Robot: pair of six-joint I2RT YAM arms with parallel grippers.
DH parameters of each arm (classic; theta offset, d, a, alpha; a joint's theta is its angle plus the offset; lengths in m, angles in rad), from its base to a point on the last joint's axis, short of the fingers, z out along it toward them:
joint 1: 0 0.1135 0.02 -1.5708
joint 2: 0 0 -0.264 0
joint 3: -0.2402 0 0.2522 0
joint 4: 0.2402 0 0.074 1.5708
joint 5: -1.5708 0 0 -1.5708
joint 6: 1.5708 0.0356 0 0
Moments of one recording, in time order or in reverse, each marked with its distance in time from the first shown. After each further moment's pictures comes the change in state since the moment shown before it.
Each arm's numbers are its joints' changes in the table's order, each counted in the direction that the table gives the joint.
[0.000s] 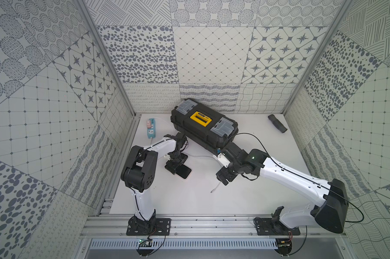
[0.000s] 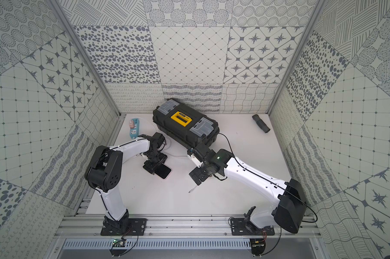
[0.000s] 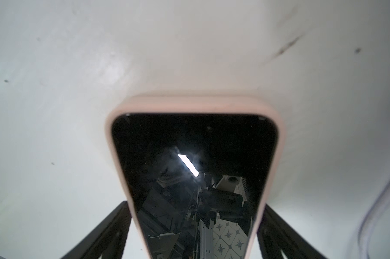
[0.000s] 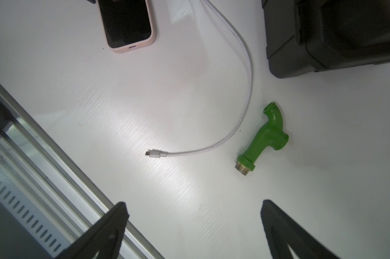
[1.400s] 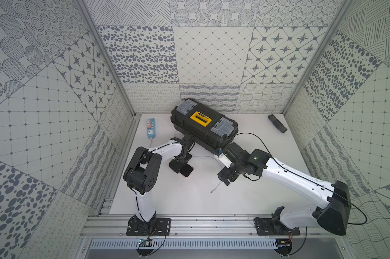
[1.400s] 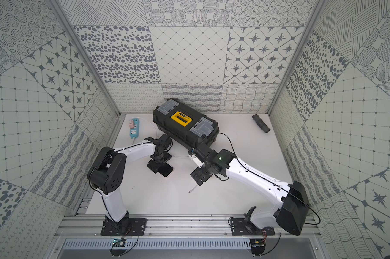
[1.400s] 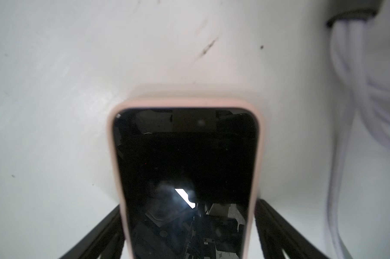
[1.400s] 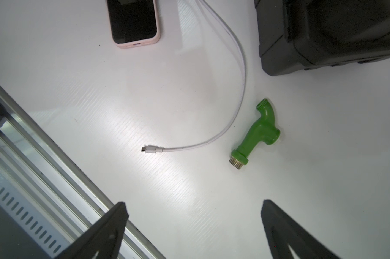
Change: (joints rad) left arm -0.103 0.002 0.032 -0.133 0.161 -0.047; right arm 0.000 -0.026 0.000 0.026 -0.025 -0.008
